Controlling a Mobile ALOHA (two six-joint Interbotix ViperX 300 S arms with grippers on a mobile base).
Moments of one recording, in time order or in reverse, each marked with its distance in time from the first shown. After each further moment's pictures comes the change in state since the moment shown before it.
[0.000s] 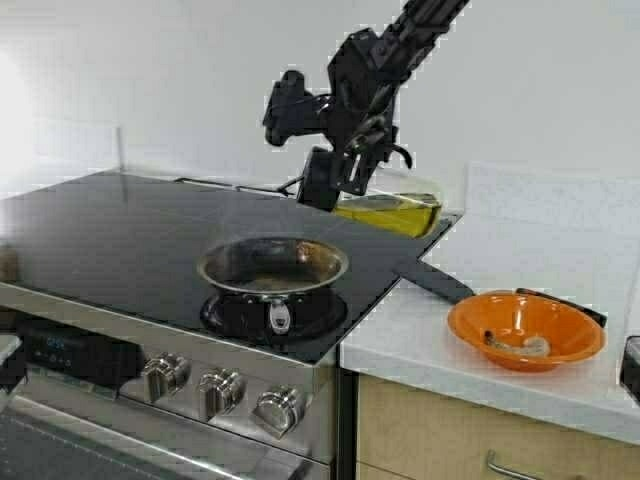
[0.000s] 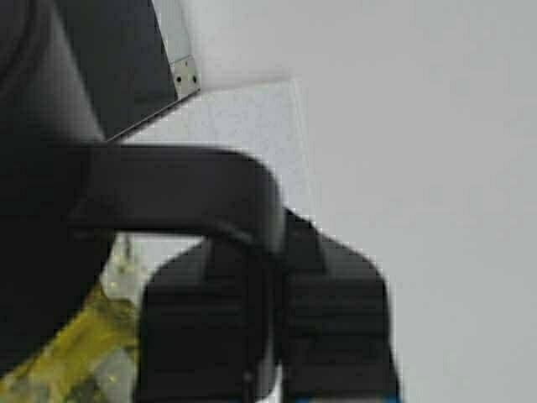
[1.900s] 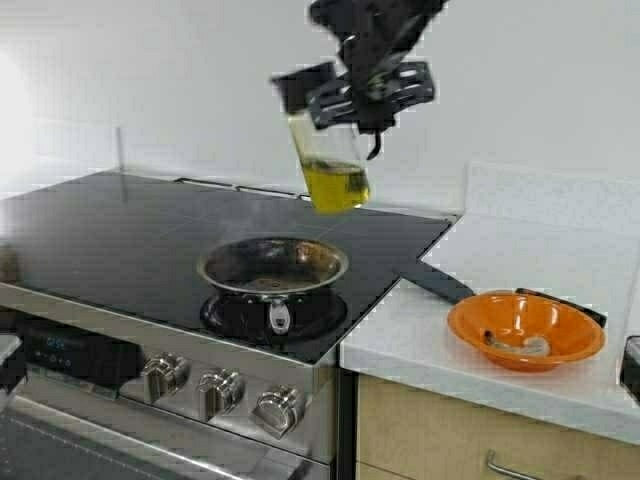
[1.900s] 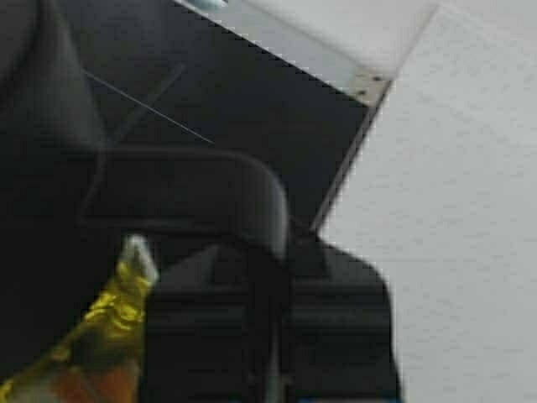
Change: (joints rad) left arm 0.000 -0.006 0.002 0.000 0.000 -0.002; right arm -0.034 -0.256 0.186 0.052 0.281 0.994
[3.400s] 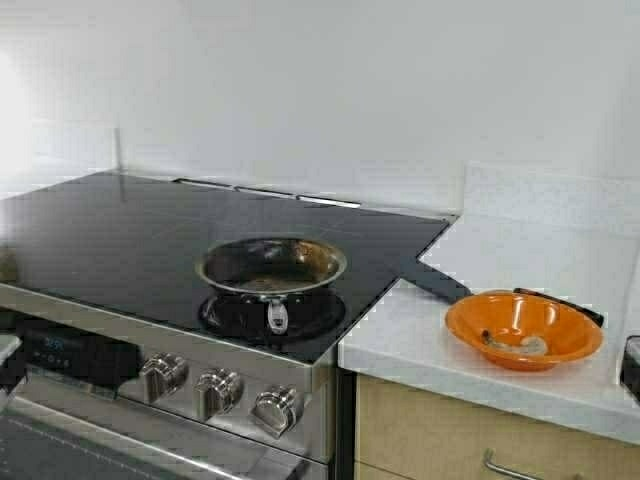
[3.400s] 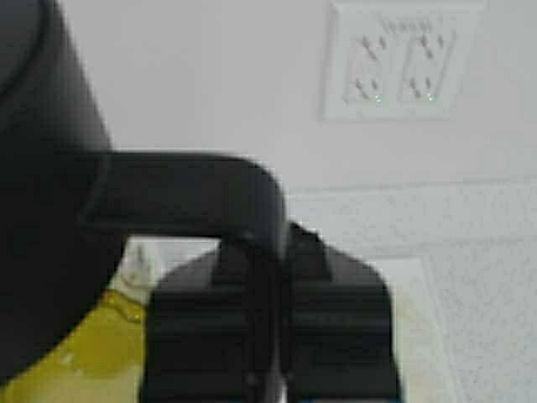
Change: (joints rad) left arm 0.000 -0.006 0.017 0.000 0.000 0.017; right arm -0.980 -0.225 0.038 -0.428 0.443 0.354
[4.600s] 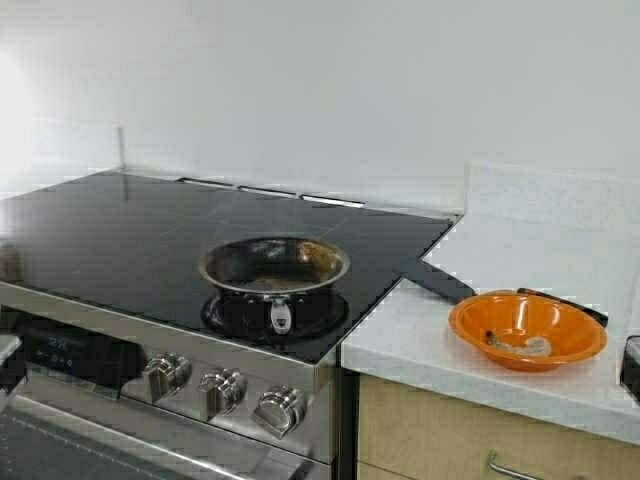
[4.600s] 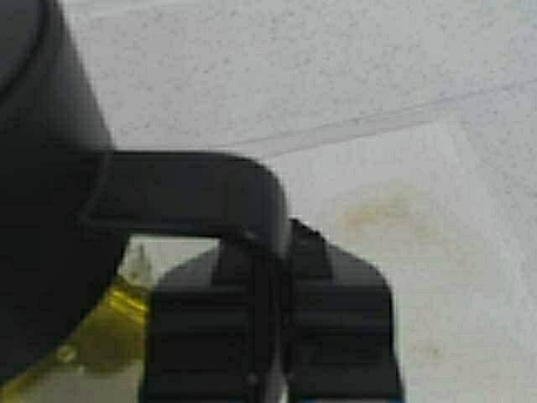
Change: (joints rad) left arm 0.000 -0.041 0.017 0.000 -0.002 0.008; right arm -0.098 0.788 -0.575 -0.324 -0.095 0.382
